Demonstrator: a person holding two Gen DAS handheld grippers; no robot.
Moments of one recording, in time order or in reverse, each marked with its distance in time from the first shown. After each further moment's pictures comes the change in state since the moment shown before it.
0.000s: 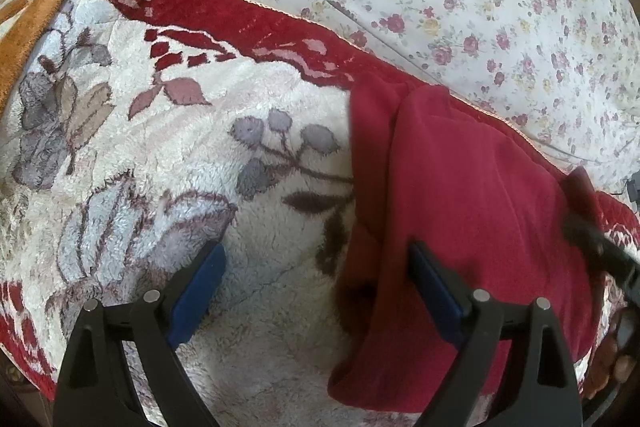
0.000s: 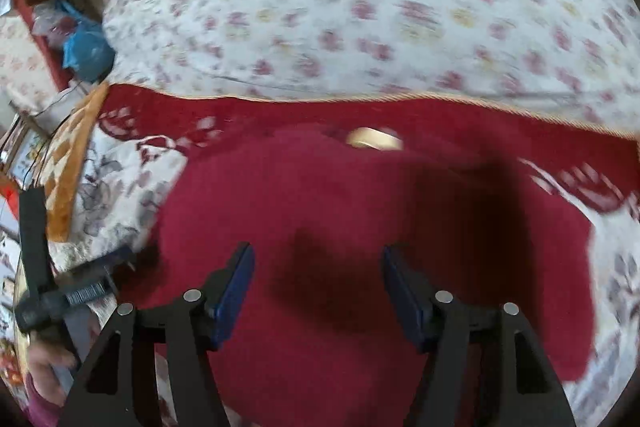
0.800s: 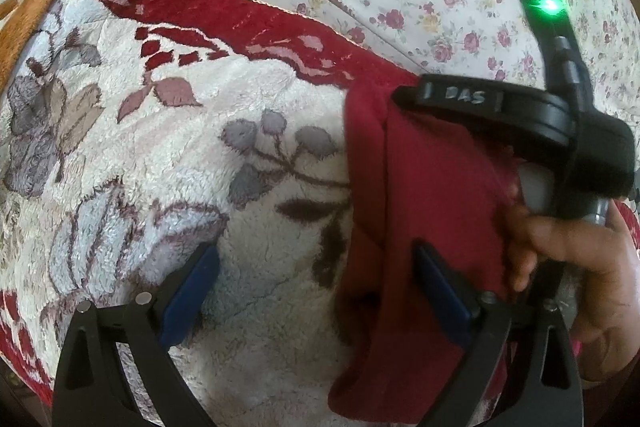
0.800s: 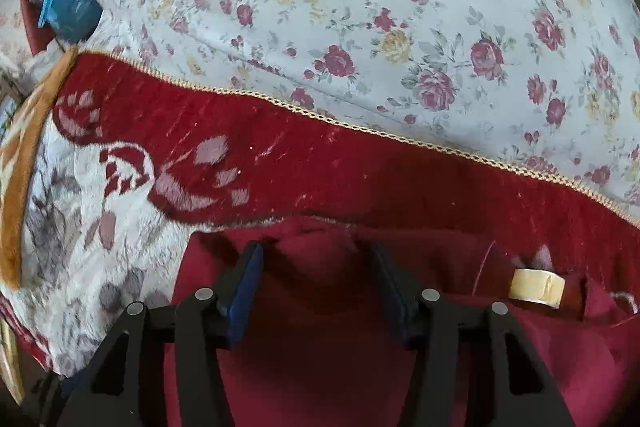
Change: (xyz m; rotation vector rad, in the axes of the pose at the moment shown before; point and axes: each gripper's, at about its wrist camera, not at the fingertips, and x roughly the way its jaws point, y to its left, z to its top) left arm 0.010 0.001 0.005 0.011 0.015 -0.011; right arm 0.142 0.059 0.076 -0.051 0.094 -0.034
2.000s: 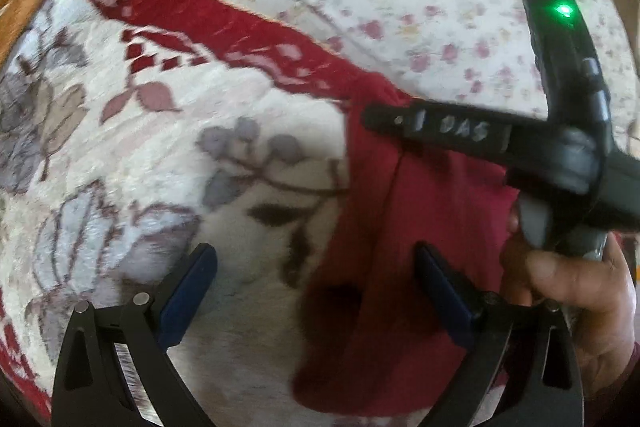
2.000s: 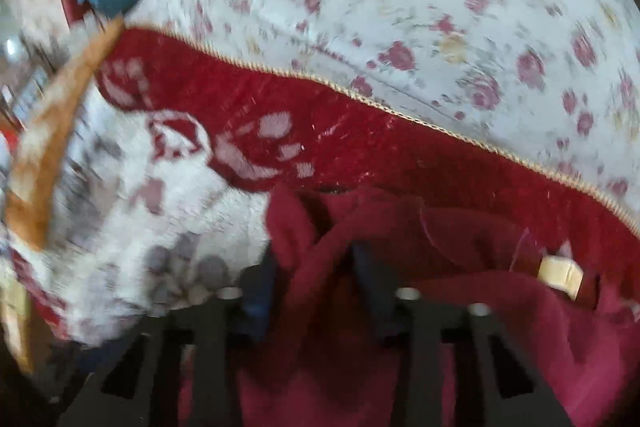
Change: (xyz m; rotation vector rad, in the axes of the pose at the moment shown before) left arm -0.010 -0.010 0.000 -0.004 -0.024 -0.103; right arm -0.024 0.016 -0.008 -0.064 0.025 0.144
